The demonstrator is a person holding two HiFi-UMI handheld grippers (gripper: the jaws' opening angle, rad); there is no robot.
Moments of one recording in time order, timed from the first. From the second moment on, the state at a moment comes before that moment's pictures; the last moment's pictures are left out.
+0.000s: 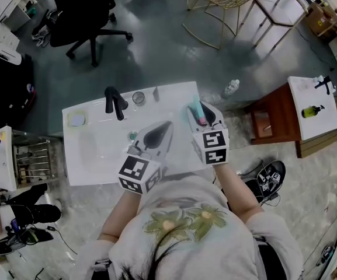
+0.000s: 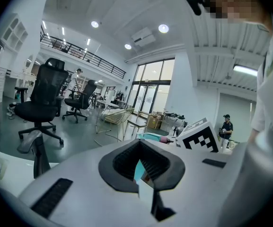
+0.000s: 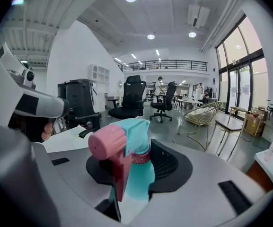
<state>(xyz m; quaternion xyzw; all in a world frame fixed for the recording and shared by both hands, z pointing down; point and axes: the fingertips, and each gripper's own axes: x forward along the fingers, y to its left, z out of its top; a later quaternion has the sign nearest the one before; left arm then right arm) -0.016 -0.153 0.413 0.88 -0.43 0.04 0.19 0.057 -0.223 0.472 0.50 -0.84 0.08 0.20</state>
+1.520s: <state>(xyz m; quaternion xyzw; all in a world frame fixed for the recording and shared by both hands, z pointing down) -0.008 -0.068 0.400 0.89 -0.42 0.03 0.18 0.057 -0.121 0.410 0.49 -0.85 0.04 0.17</state>
